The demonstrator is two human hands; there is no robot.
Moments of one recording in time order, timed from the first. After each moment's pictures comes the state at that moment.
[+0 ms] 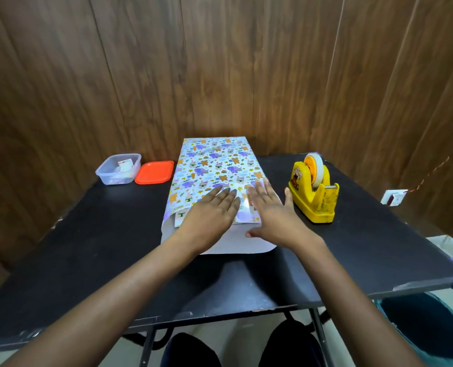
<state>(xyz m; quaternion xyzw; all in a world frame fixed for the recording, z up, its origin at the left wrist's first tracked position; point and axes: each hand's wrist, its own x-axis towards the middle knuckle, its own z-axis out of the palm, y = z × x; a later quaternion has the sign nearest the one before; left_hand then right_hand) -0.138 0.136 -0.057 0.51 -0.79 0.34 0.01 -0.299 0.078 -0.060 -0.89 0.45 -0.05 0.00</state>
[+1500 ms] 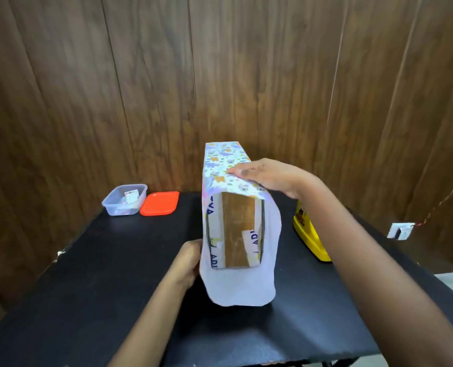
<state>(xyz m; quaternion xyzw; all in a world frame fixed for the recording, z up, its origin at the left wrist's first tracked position) -0.115 0.129 -0.073 0.59 -0.29 -0.48 0.58 -0.273 0.046 0.084 -0.85 0.36 -0.17 0.35</state>
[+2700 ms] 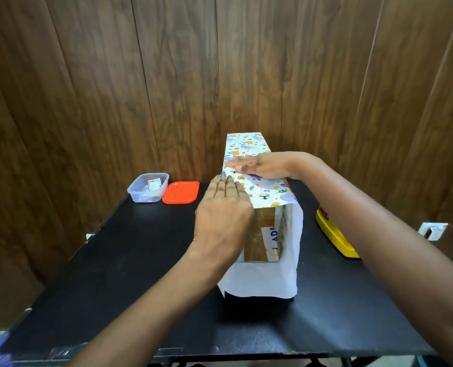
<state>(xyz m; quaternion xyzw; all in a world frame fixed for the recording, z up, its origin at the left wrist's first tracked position) -0.152 0.182 0.021 0.71 -0.62 0.31 0.11 -0.225 0.042 0.093 -0.93 0.32 0.04 0.16</state>
